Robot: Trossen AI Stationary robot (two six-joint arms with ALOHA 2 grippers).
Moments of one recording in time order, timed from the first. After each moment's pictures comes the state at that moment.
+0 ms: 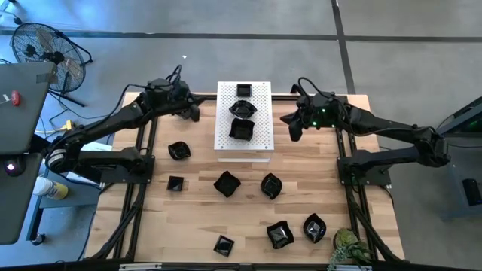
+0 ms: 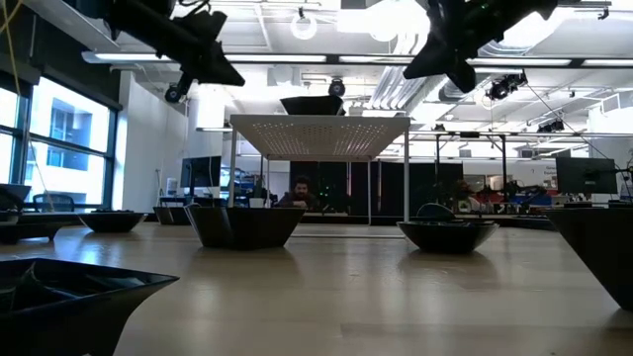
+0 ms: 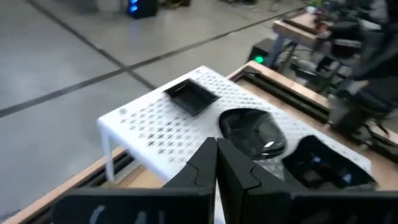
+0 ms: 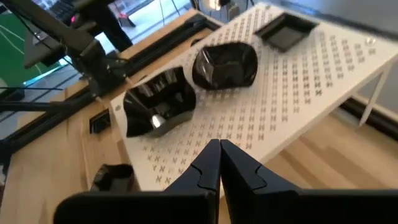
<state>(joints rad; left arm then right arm) 0.63 0.99 0.81 -0.09 0.08 -0.22 -0.40 1.04 0.88 -0.31 -0.07 0.38</state>
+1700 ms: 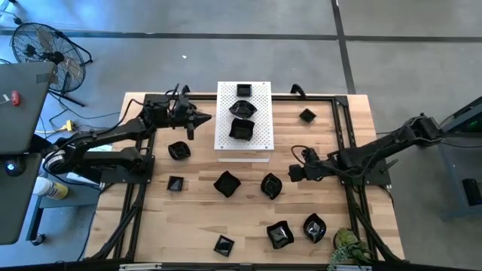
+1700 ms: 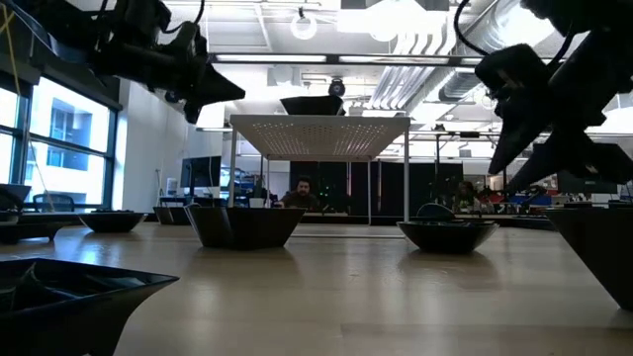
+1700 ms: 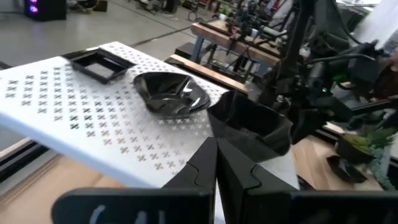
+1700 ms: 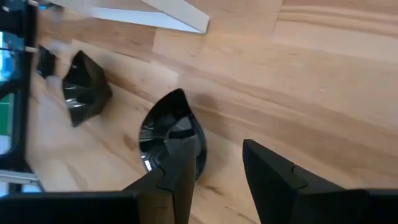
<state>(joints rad) 0.64 0.97 0.48 0.34 0.41 -0.24 0.27 1.07 0.44 -0.25 0.26 1.55</state>
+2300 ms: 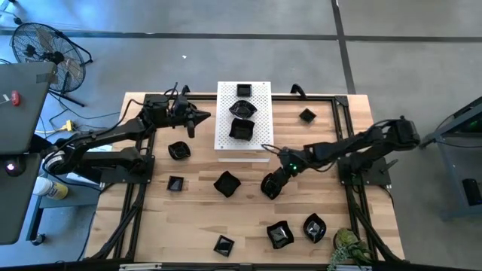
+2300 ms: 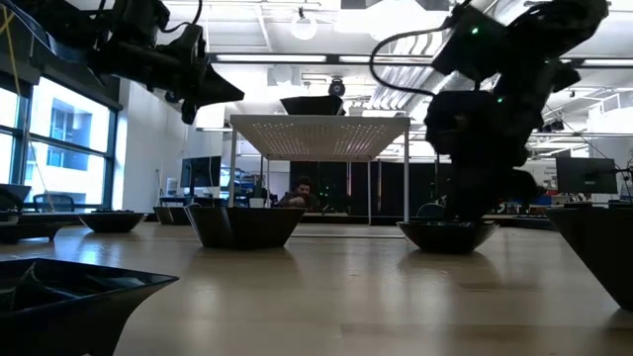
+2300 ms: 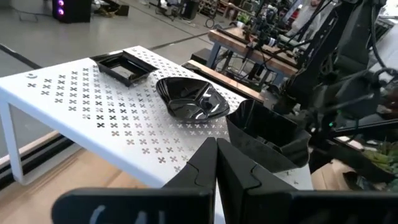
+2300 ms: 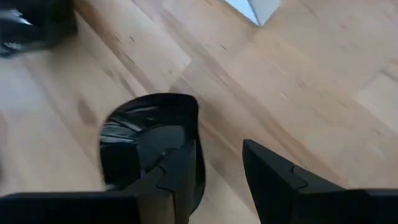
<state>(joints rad) 0.63 0.96 0.48 0.33 0.36 -0.29 0.04 1.46 0.61 -0.14 -0.07 0.94</state>
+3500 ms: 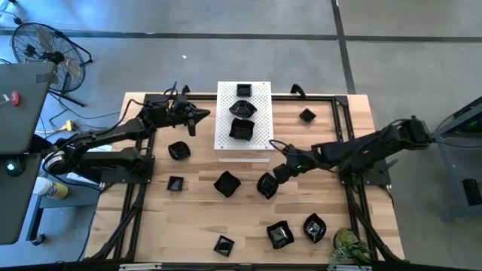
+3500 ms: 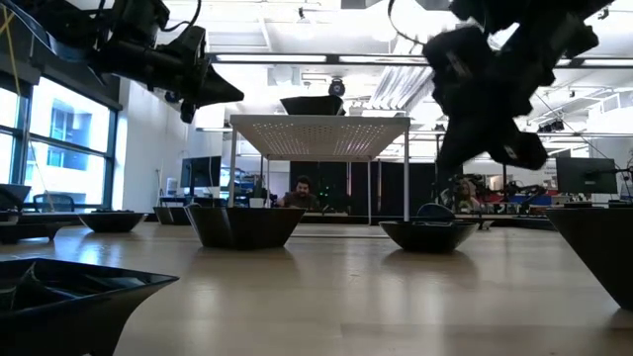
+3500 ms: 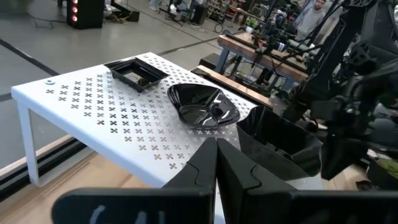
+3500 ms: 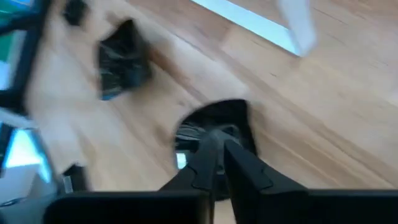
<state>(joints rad) 0.63 0.96 0.48 0.34 0.31 -0.28 0.12 1.30 0.65 -0.18 0.04 1.16</state>
